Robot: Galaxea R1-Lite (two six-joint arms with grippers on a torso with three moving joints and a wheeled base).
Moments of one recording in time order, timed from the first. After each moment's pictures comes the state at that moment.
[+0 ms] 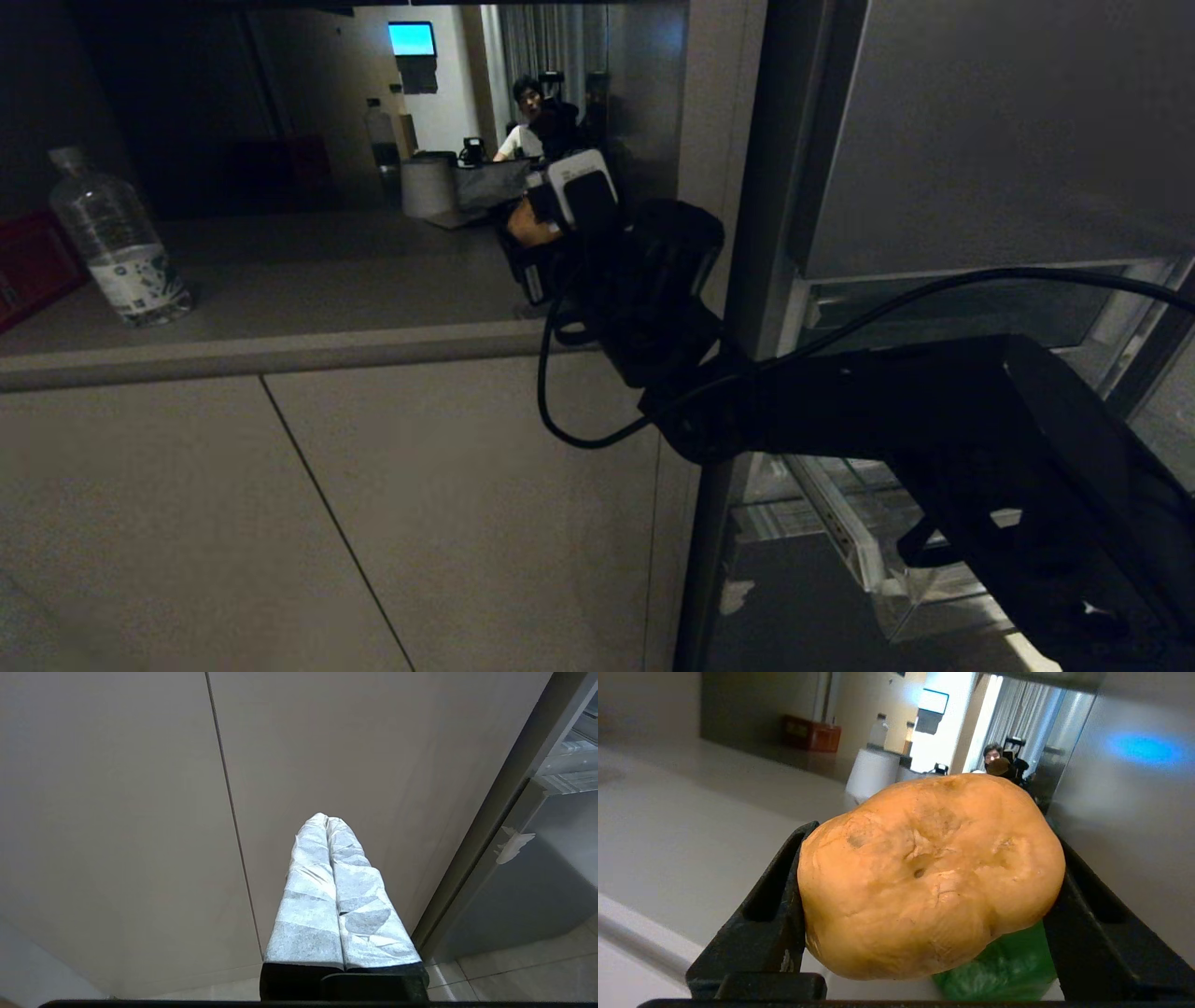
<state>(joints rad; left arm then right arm) -0.01 0.00 -0.04 0.09 0.01 -0.01 0.78 2.39 -1.93 -0.88 -0.22 -0.34</state>
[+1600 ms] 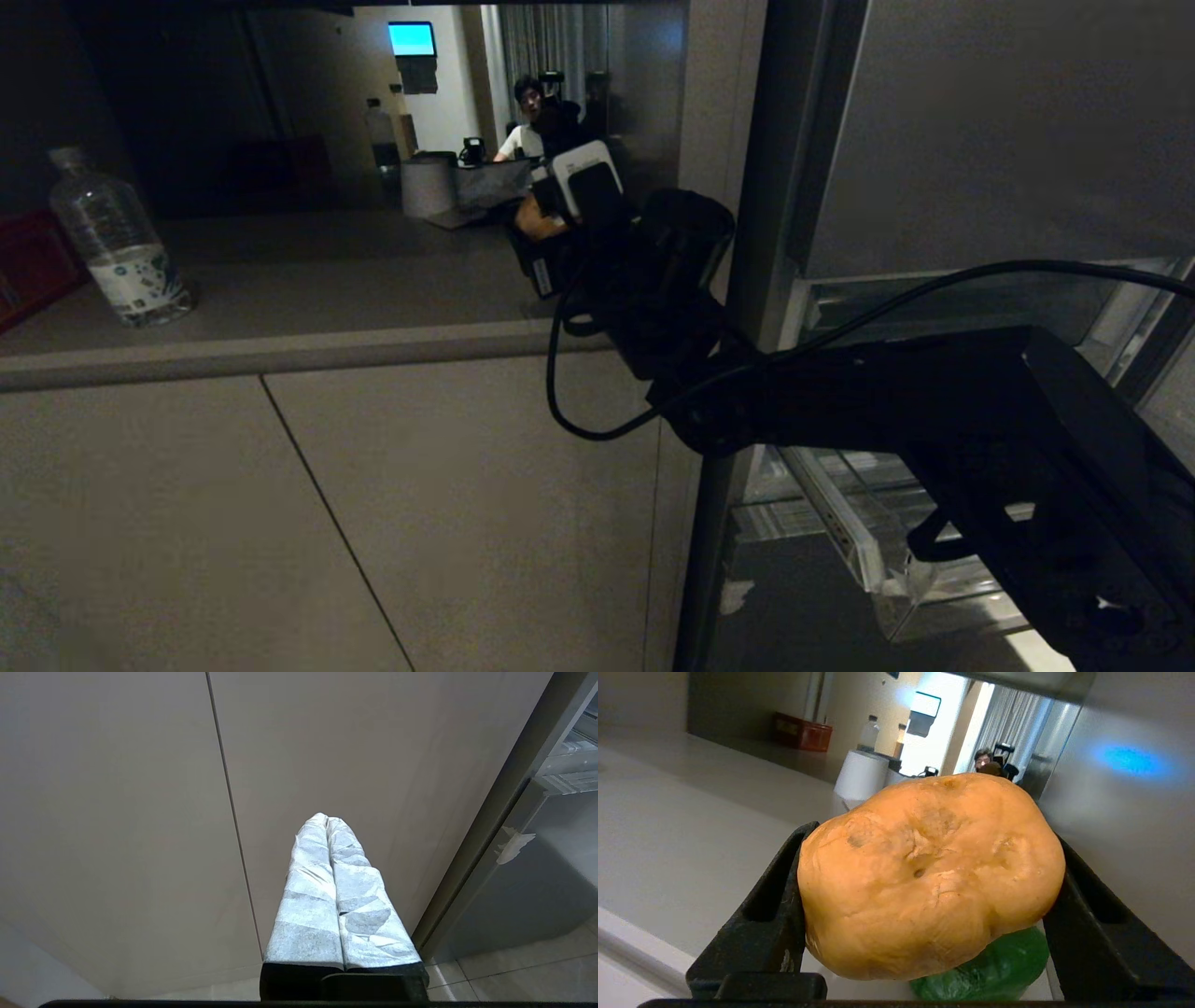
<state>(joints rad) -0.01 0.00 -0.04 0.09 0.01 -0.01 0.76 2.38 -1.93 -0.87 -0.22 -0.38</state>
